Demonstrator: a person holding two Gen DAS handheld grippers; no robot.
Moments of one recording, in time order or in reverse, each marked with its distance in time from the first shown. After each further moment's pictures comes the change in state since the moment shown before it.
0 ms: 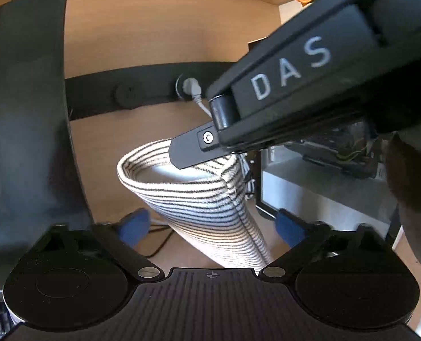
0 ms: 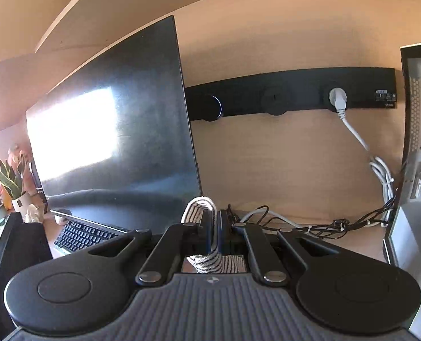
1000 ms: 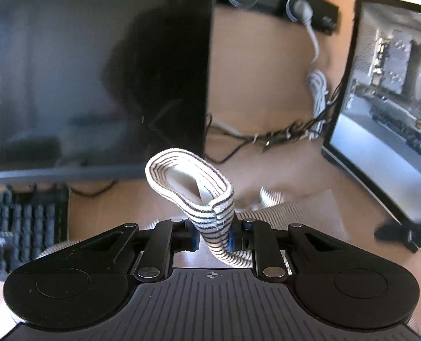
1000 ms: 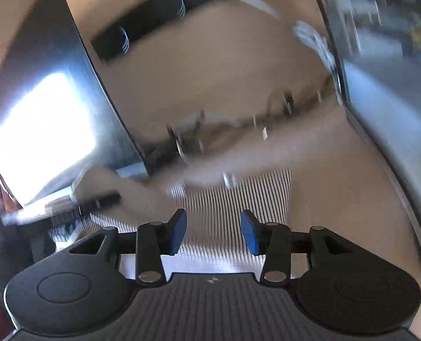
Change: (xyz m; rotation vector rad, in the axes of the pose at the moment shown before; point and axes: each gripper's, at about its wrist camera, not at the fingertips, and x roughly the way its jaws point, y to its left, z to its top) left arm 0.021 0.110 -0.101 -0.291 0.256 0.109; right arm 0.020 -0.088 -0.140 0.316 0.202 -0.092
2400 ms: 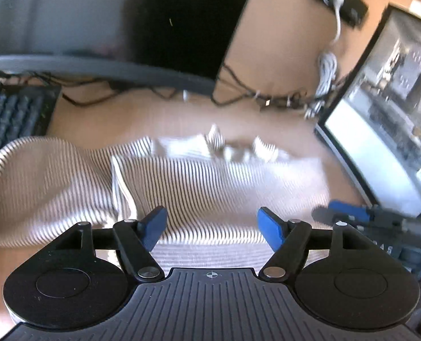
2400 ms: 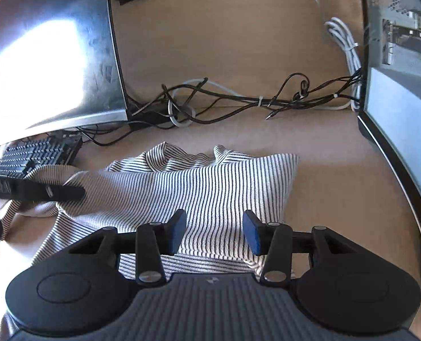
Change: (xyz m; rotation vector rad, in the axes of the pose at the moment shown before) left arm 0.009 0.020 -0.051 -0.225 0.157 -0.099; right arm 0.056 0.028 -0.028 -0.281 0.022 -0.117
